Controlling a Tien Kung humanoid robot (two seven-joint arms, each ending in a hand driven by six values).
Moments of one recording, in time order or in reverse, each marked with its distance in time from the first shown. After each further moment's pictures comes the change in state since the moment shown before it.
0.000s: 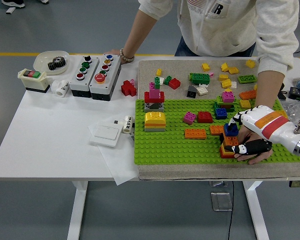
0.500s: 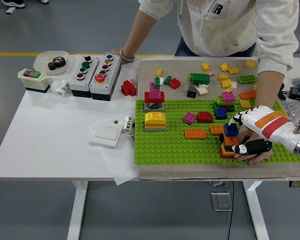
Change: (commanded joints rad) left arm 0.000 -0.001 -0.002 0.001 0.000 -0.003 -0.002; right arm 0.001 0.004 -0.006 -0.014 0.006 0.003 0.000
